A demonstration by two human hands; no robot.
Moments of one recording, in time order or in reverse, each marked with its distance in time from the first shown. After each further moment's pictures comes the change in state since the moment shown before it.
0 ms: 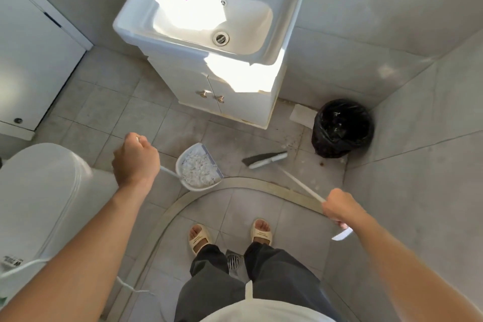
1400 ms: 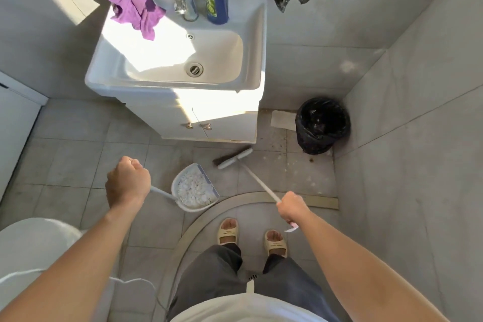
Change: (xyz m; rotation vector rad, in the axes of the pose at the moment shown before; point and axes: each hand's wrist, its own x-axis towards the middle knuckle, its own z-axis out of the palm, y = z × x) left_hand 0.107 0.003 -0.002 0.067 -0.152 0.146; right_hand -0.024 -0.136 0.064 0.284 -0.007 0.020
